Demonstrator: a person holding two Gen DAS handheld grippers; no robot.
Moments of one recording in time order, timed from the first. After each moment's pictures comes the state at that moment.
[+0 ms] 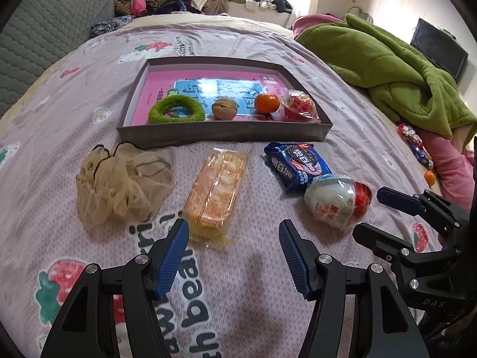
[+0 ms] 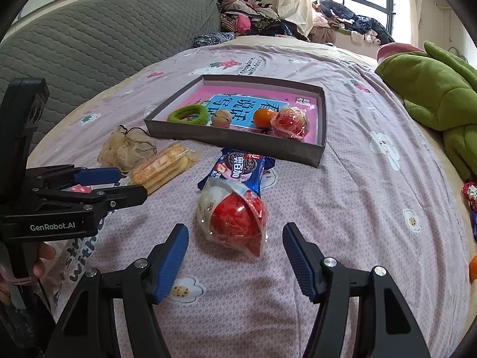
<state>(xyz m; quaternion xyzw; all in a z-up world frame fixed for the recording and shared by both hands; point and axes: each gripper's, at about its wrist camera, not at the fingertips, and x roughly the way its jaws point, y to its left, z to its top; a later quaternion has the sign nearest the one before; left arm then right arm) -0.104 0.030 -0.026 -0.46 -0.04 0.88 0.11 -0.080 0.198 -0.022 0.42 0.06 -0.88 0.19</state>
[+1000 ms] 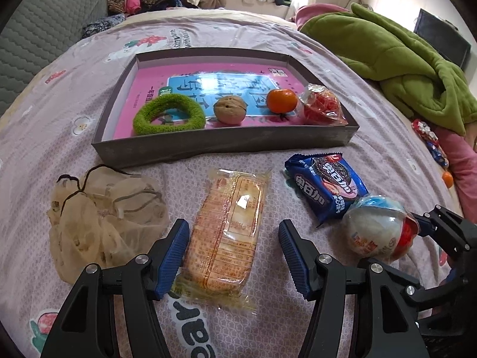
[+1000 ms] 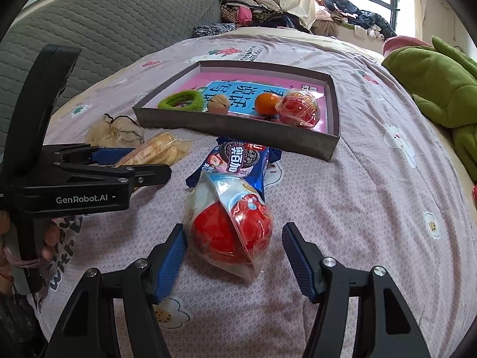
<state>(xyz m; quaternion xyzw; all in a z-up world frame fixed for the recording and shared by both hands) -0.156 0.037 -0.057 -0.47 -0.02 0.88 0.11 -0.103 0.190 -0.051 0.44 0.07 -0.88 0.20</state>
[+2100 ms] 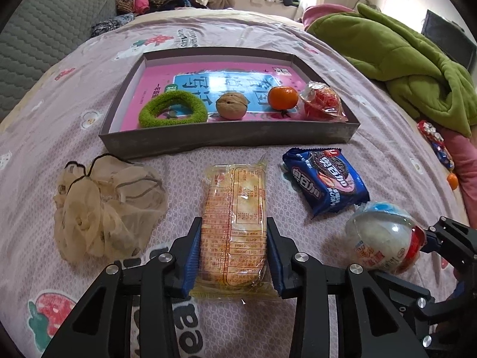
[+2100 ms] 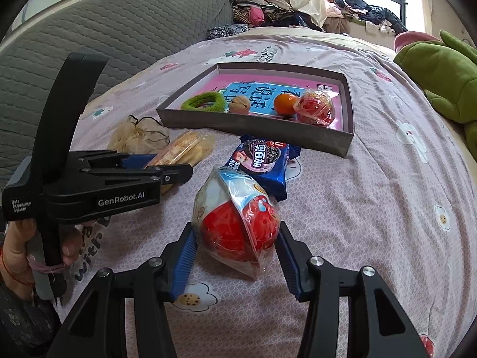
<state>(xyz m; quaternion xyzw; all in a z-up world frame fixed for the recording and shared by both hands) -0.141 0.043 -0.053 -0.47 -0.02 0.88 0.09 -0.088 0.191 -0.041 0.44 0.04 -0.87 0.24</state>
